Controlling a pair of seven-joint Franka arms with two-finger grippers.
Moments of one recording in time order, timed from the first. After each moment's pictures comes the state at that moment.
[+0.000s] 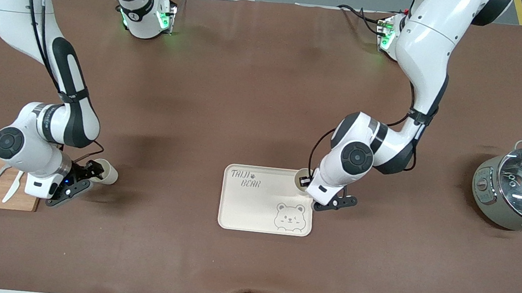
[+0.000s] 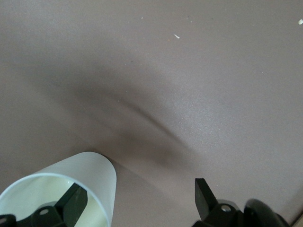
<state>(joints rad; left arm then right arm) -0.44 0.71 -0.09 -1.51 -0.08 2.22 -0.70 0.00 0.66 -0.05 -1.69 0.04 2.40 -0.72</state>
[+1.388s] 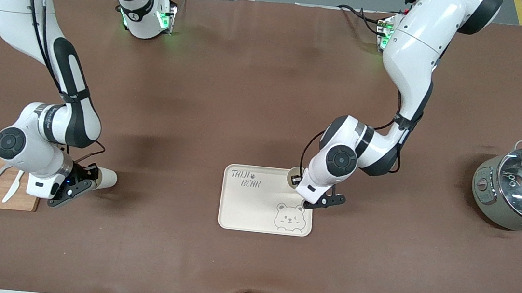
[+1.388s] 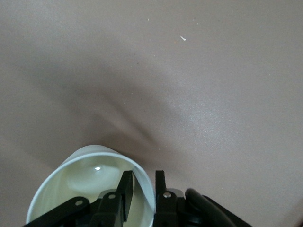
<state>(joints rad) -0.47 0.79 -0.09 -1.47 -0.08 2.22 -0.73 0.01 0.66 -0.05 -1.69 0.04 2.40 -0.72</state>
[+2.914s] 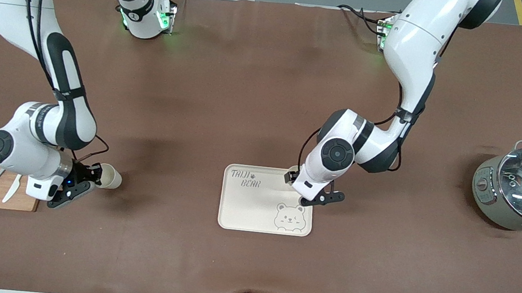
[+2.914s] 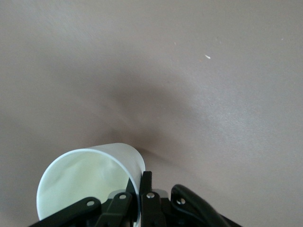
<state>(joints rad) -0.49 0.74 -0.07 -1.44 -0.06 2.11 -0.75 0.02 0.65 -0.05 -1.59 0.18 2.19 -0.69</state>
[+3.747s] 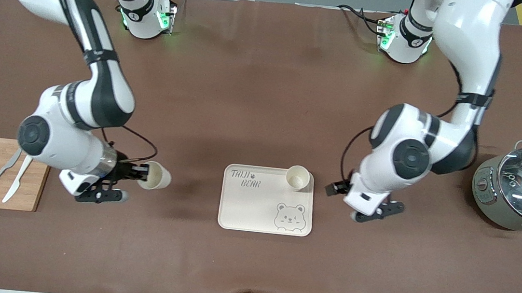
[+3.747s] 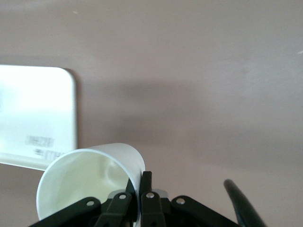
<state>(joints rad) -0.30 0.57 -0.06 -1.43 -0.05 1.98 -0.65 0.19 0.55 0.09 -1.47 0.20 2.03 0.16</state>
